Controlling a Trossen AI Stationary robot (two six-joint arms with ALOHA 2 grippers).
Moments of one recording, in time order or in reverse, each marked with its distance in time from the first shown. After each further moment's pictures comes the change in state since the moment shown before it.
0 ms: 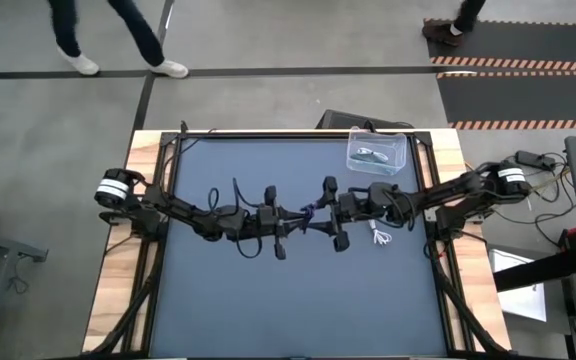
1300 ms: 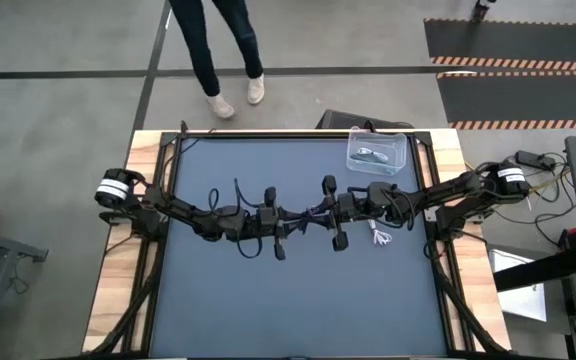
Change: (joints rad) left arm 0.000 -0.001 -0.007 -0.011 0.000 -0.028; right arm 0.000 0.005 0.014 -0.015 0.000 -0.027
